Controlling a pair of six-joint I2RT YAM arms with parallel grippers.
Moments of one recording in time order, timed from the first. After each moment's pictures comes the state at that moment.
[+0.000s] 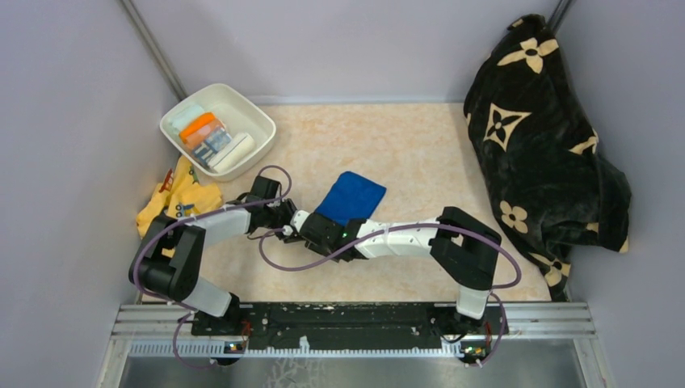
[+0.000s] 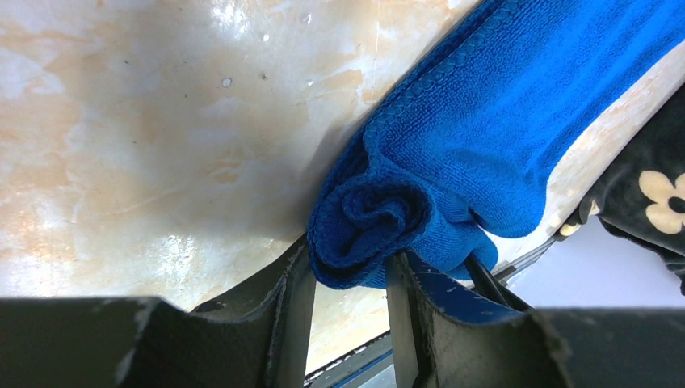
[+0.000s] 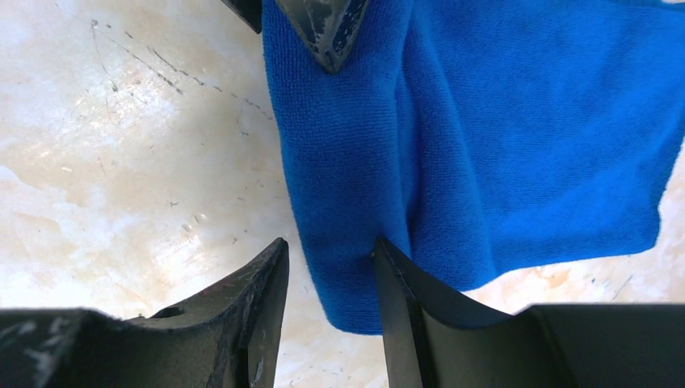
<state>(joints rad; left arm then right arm) -0.36 1.52 0.64 -0.18 0.37 -0.92 1.18 1.80 1.13 -0.37 0.35 -0.09</state>
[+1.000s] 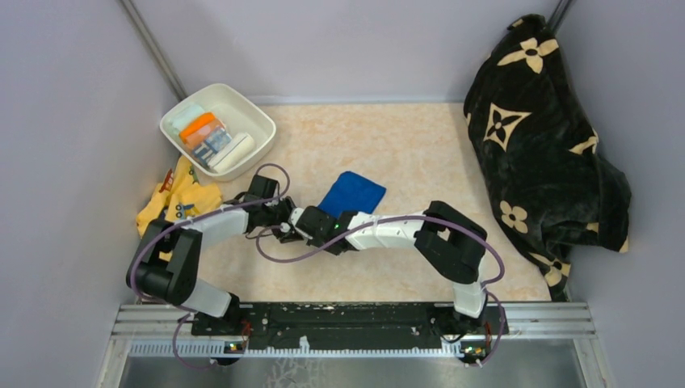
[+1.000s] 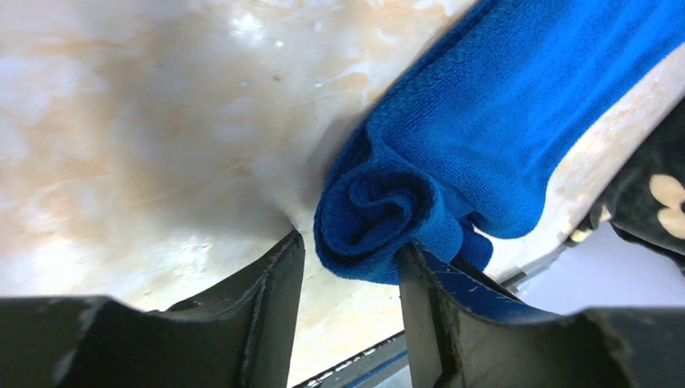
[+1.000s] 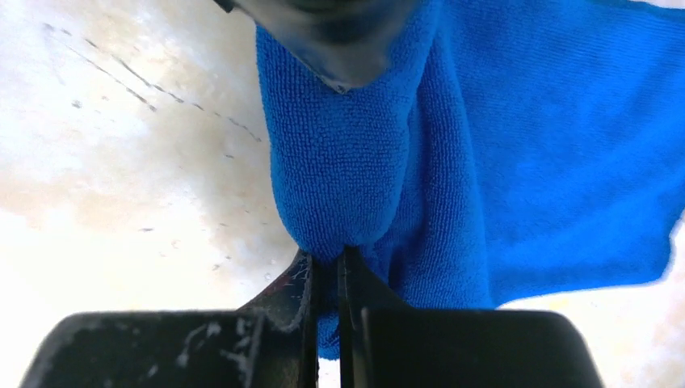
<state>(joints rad) -0.35 1.50 0.65 -0.20 0.36 -0.89 1.16 1.89 1.20 -0.42 0.33 -0.14</state>
